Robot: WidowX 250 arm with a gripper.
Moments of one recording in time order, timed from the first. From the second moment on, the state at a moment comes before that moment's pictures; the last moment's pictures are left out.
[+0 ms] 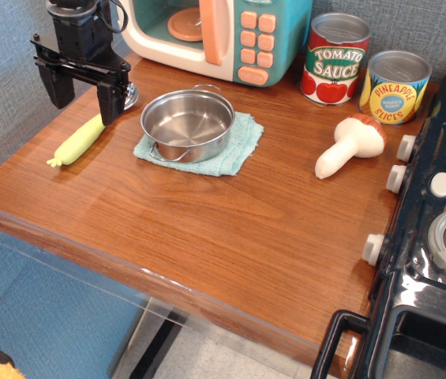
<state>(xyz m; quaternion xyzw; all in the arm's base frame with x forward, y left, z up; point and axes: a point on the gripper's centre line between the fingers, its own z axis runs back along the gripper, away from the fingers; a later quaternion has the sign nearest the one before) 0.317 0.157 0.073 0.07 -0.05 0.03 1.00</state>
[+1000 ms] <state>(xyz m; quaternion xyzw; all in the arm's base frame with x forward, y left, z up) 0.343 0.054 0.075 0.01 -0.05 -0.05 1.00</state>
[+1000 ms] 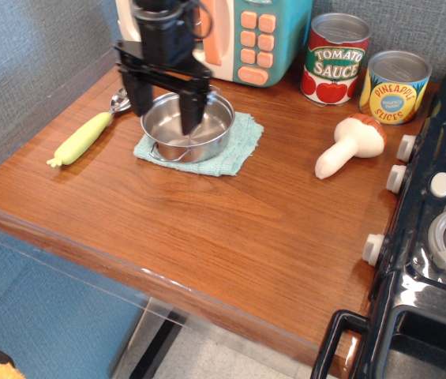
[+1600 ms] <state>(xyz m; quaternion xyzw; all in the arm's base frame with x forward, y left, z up) 0.383 0.030 0.037 0.01 -0.03 -0.06 1.00</state>
